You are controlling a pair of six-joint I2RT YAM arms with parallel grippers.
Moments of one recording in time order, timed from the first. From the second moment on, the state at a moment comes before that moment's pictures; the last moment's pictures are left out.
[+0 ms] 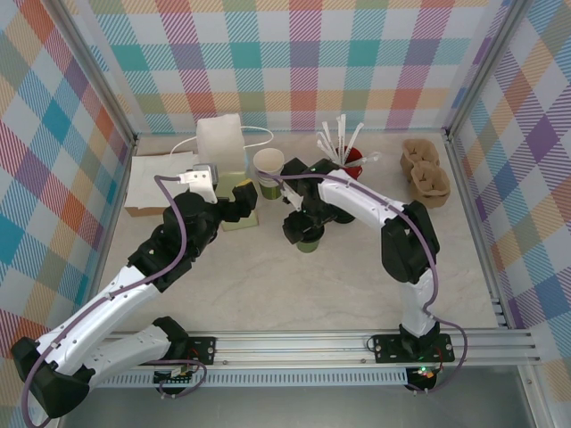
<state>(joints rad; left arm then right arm) -0.68 0.91 0.90 -0.19 -0.36 -0.42 0.71 1.99 1.72 -1.23 -0.05 0.07</state>
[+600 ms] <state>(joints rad) -0.65 0.91 0.92 -0.21 -0.39 -0.37 0.22 1.65 1.45 -1.26 -0.04 0.11</state>
